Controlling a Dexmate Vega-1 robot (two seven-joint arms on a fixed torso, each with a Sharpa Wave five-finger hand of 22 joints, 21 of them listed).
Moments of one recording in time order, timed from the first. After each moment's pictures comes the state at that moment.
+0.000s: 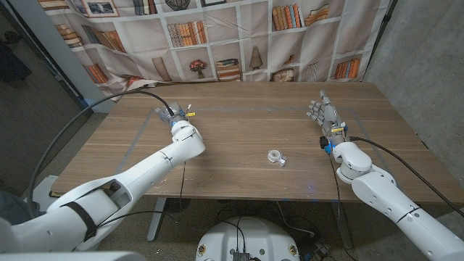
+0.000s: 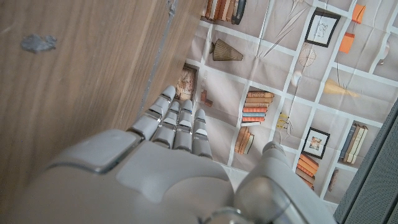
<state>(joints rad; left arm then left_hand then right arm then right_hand) 0.56 0.46 0.79 -1.48 0.31 1.12 0.56 1.12 0.12 0.14 -0.11 0.18 1.15 -0.02 0.22 0.19 0.48 -0.17 0.20 0.19 0.33 -0.04 0.19 0.18 0.08 0.21 0.33 0.19 -1.16 -0.65 -0.25 -1.81 0.59 0.06 -0.36 0.15 0.01 0.23 -0.07 0.19 0.25 0.08 0.20 0.19 0.32 0.11 0.22 0.19 0.22 0.06 0.18 0.18 0.34 -0.02 0.27 0.18</state>
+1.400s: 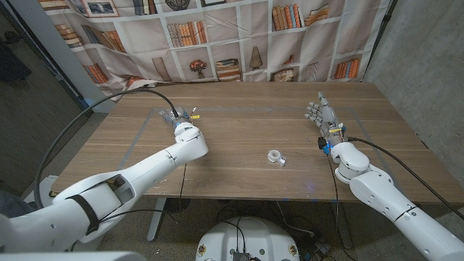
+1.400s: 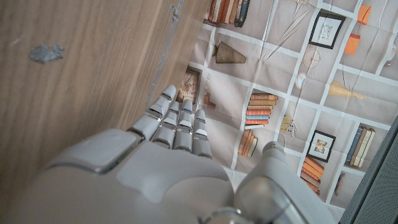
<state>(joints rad) 0.50 0.46 0.89 -1.42 0.33 1.15 0.47 1.10 0.10 0.15 -0.11 0.19 1.00 -0.05 0.18 0.19 0.42 -0.15 0.19 0.19 0.28 -0.04 0.19 0.19 0.07 0.21 0.30 0.19 -1.15 -0.64 -0.27 -1.80 0.60 0.05 -0.36 0.15 0.01 0.23 -0.08 0.19 0.25 0.08 0.20 0.19 0.32 0.11 0.22 0.19 0.22 0.06 0.18 0.18 0.34 -0.03 0.27 0.18</state>
